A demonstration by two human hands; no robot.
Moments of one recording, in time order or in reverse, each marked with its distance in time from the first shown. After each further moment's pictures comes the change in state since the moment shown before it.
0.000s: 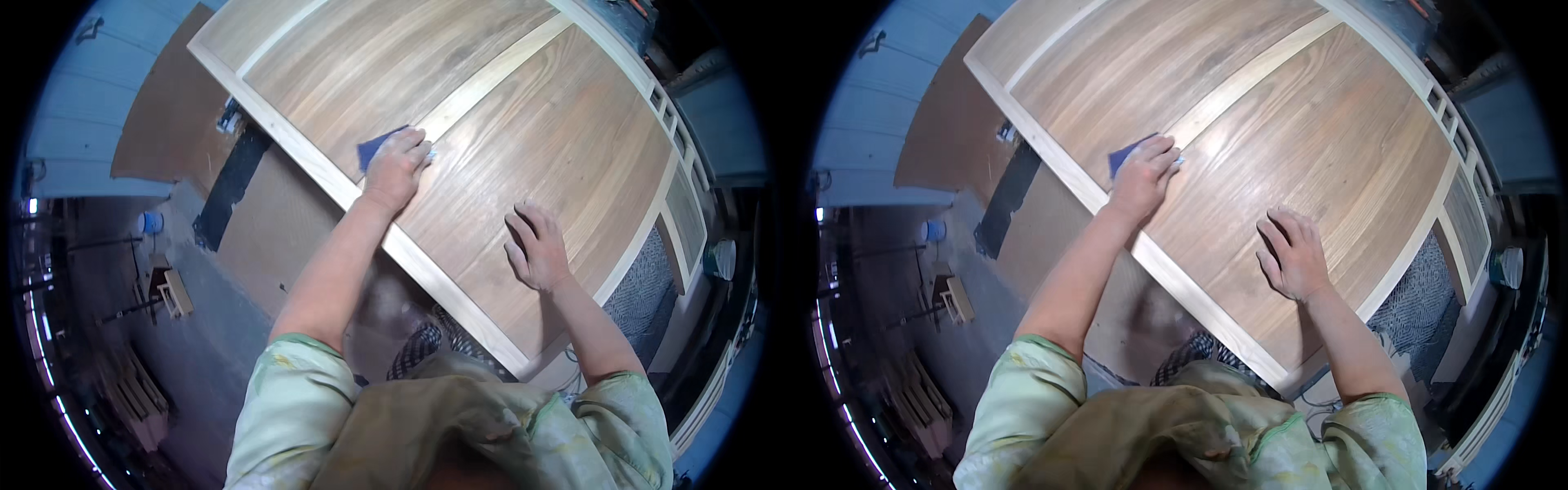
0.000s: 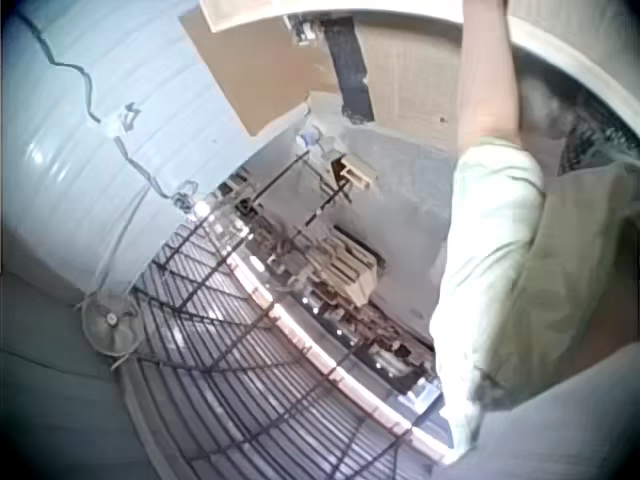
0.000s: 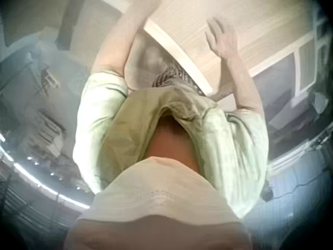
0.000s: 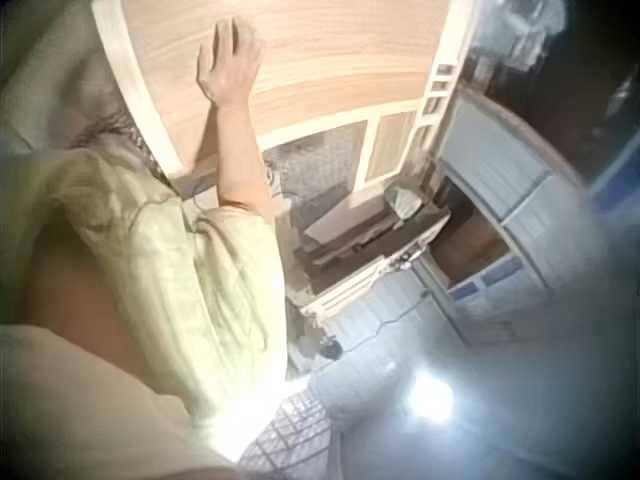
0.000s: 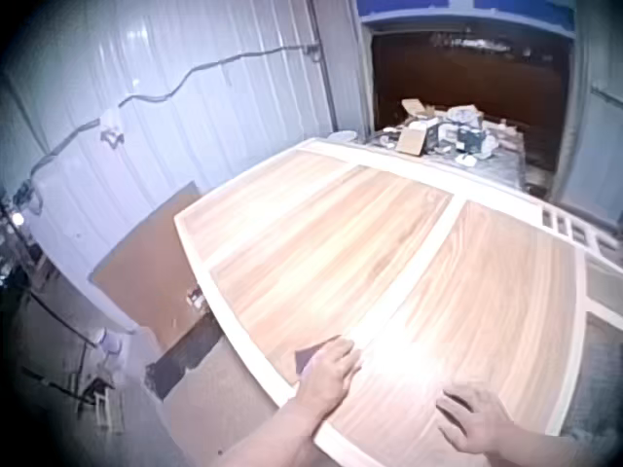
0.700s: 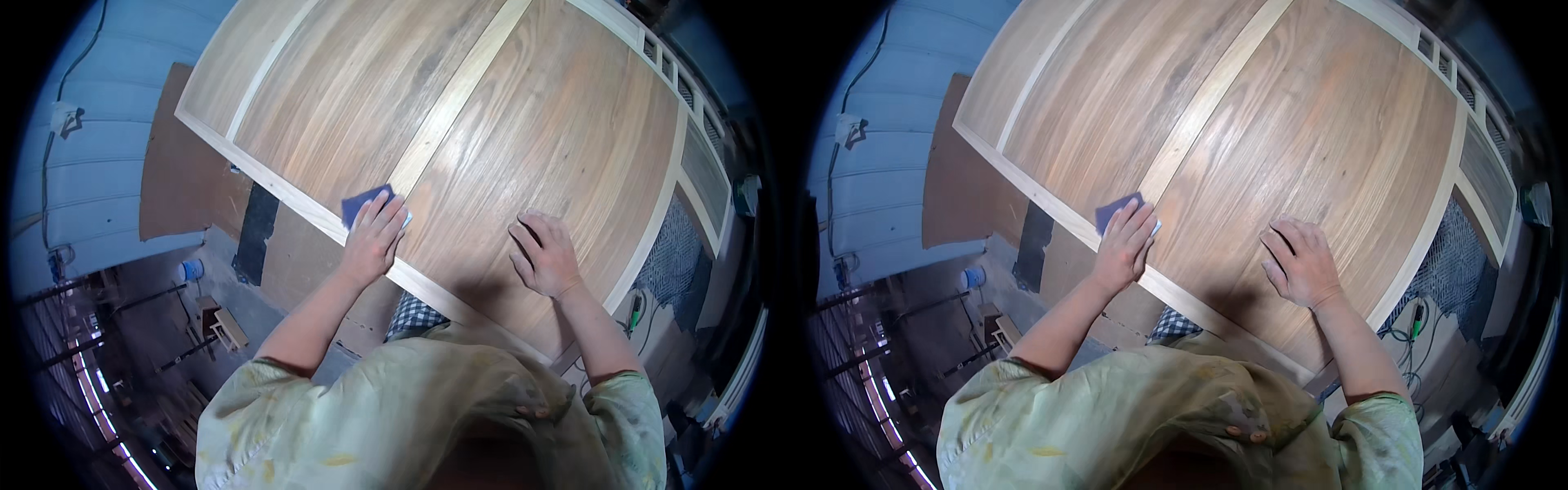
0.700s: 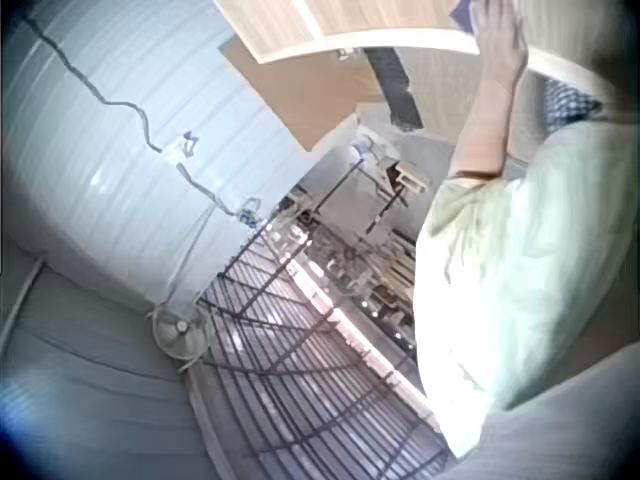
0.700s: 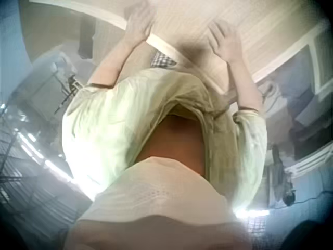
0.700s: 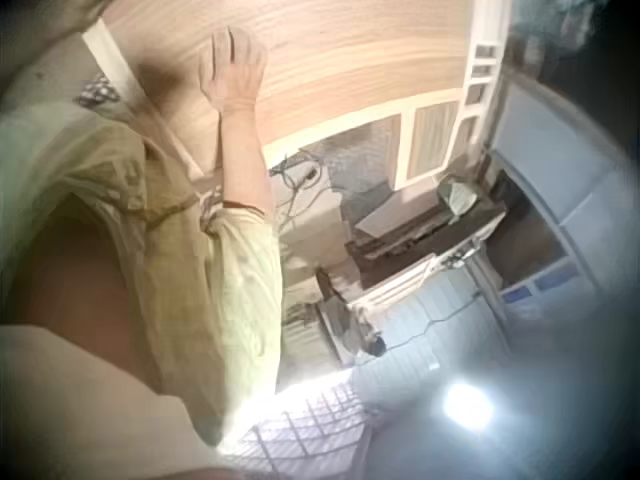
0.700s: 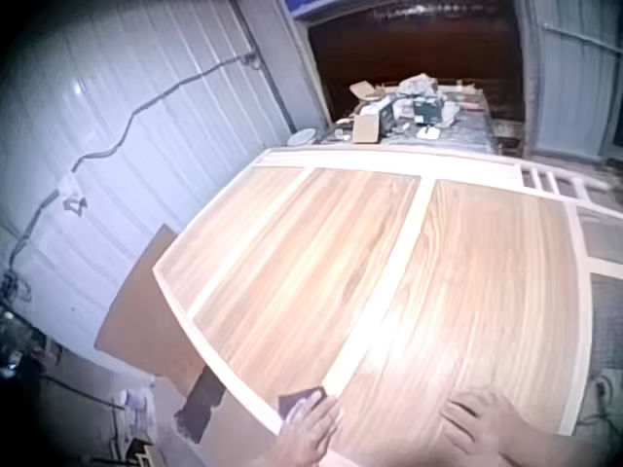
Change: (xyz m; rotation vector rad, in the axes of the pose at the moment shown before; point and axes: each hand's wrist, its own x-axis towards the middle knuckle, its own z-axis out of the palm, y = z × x) left_hand -0.036 -0.014 -0.048 0.096 -0.379 0.152; right_hand 0.004 -0.003 -0.001 0.019 0.047 0.116
